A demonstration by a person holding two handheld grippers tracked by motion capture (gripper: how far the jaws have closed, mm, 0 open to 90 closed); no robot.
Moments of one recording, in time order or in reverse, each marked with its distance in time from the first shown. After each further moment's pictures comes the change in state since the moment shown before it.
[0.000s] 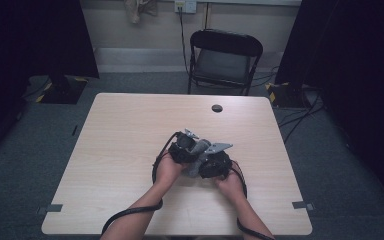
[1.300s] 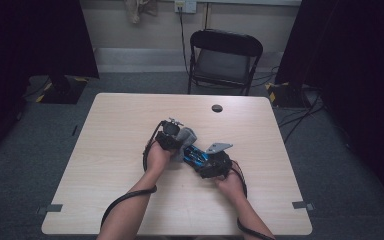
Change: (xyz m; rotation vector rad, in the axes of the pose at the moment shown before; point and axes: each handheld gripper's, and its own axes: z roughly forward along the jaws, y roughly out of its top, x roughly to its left) left arm 0.062 0.004 0.009 0.024 0.147 -0.093; right arm 0.000 0.000 0.000 0.001 0.000 0.001
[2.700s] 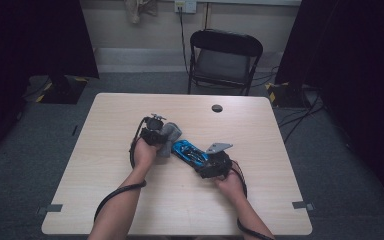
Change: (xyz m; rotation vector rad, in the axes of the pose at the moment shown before) left arm 0.047 -0.012 -0.011 -0.013 0.063 -0.112; right arm 0.000 0.000 0.000 0.000 0.000 0.001
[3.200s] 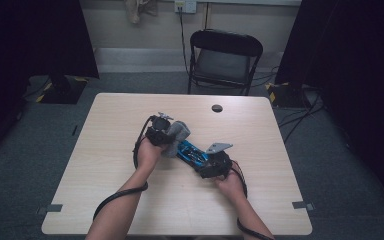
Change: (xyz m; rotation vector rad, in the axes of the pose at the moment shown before) left arm -0.030 0.010 -0.021 -0.058 -0.070 0.079; right arm 0.000 0.000 0.000 0.000 0.000 -0.002
